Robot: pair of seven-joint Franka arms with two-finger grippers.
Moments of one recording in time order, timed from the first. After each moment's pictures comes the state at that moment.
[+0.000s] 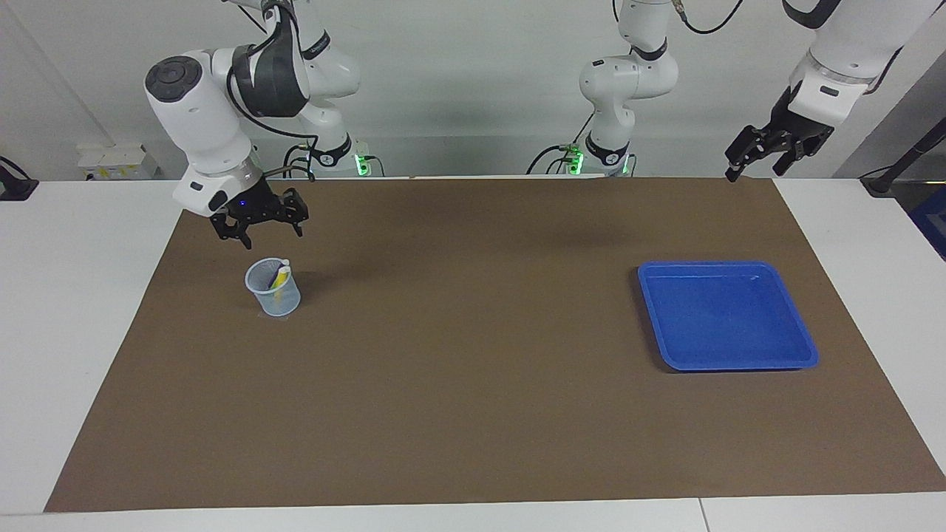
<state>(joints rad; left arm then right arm) 0.06 -0.13 -0.02 -1.68 -0.03 1.52 -0.05 0.07 -0.09 -0.05 -2.03 0.02 1.90 -0.23</state>
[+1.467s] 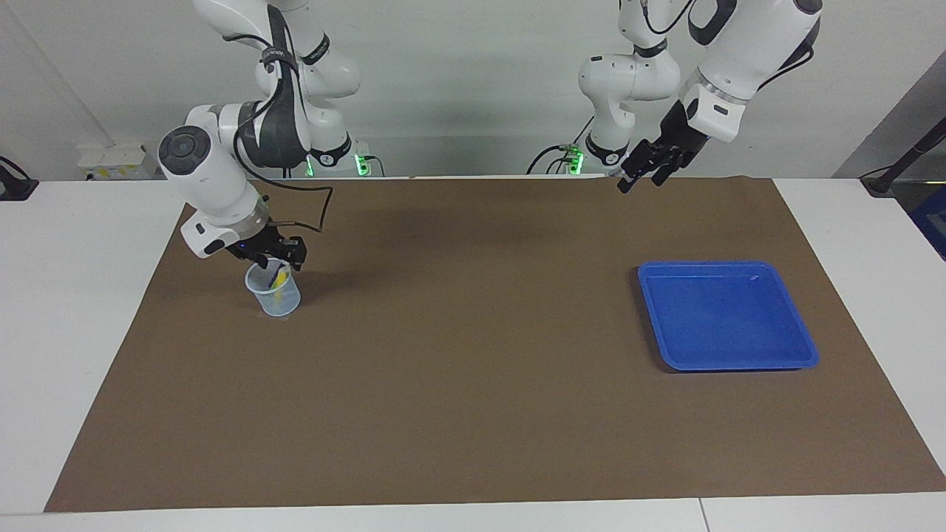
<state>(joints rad) -0.15 -0.28 -0.04 -2.01 -0.38 1.84 -0.57 0.04 0.05 -0.05 -2.03 0.03 1.94 0.11</state>
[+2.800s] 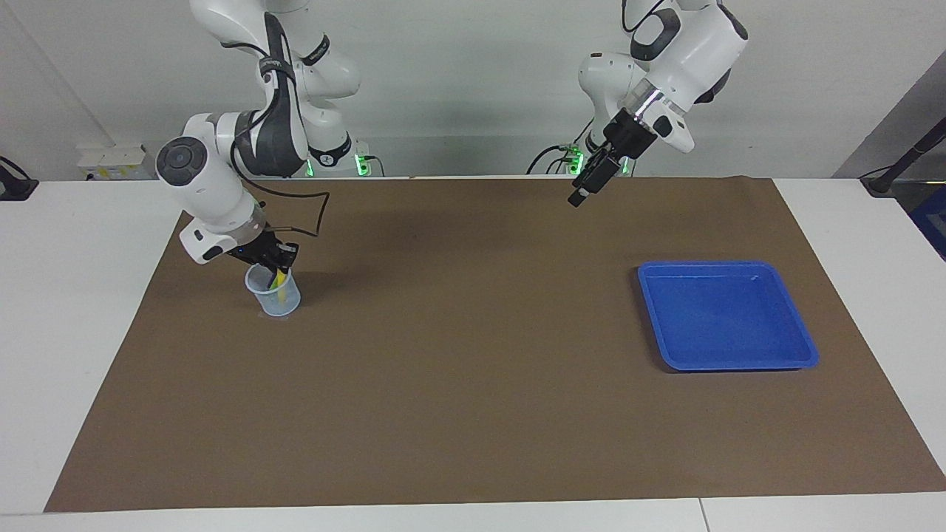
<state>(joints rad) -0.32 -0.36 -0.03 -2.26 -0.64 2.21 -1.10 0.03 0.06 -0.05 -2.04 0.03 1.93 0.04</state>
